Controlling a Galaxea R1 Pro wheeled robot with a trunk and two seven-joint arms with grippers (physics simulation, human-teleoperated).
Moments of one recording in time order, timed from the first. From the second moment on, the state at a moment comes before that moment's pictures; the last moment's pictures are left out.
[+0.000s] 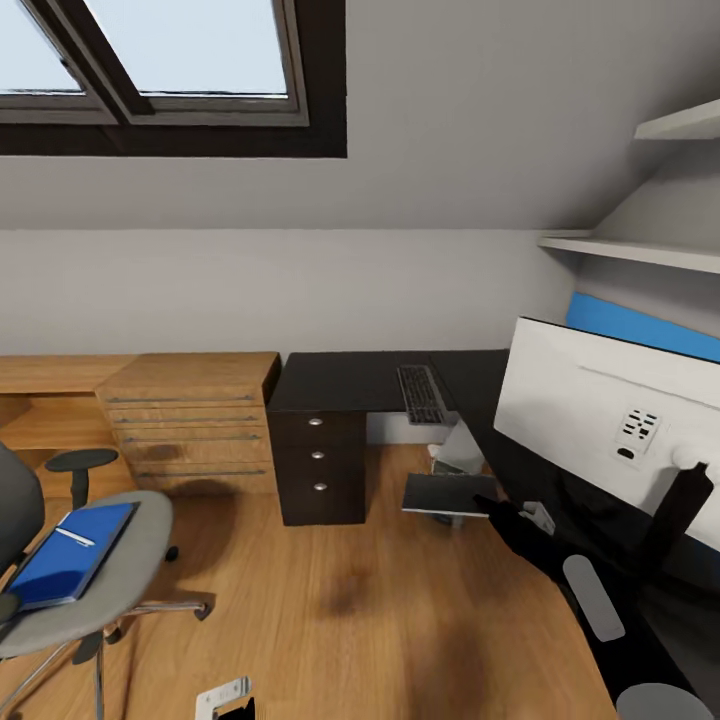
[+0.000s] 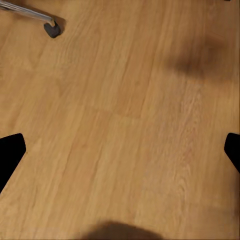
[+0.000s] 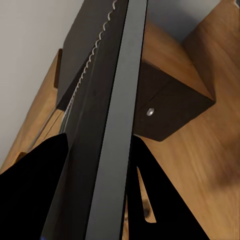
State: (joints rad) left arm -0.31 -0.04 0.02 -0.27 0.23 -0.23 0.12; right arm -0.47 -0.12 -0.20 -0.96 -0.83 0.55 0.26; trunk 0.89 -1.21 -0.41
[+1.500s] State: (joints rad) left arm -0.31 -0.03 0.01 -0.15 0.23 -0.44 0.12; right arm -0.47 -0.12 -0.19 -0.96 -0.83 0.53 0.26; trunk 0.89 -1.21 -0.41
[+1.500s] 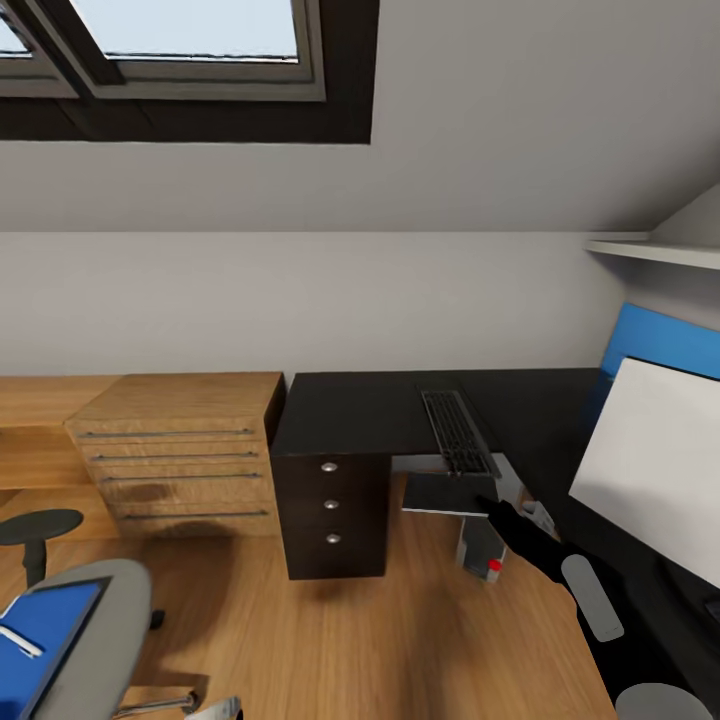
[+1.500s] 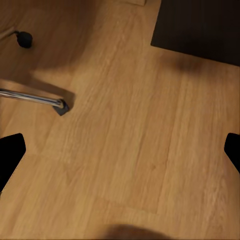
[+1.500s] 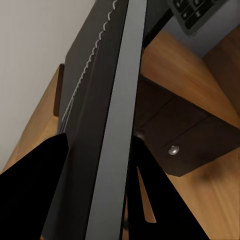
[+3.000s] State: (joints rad) left arm -0.31 -0.03 0.01 -0.15 0.23 -0.43 0.11; right arm -0.46 0.14 -0.04 -0.92 -0.83 -0.11 0.17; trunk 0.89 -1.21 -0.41
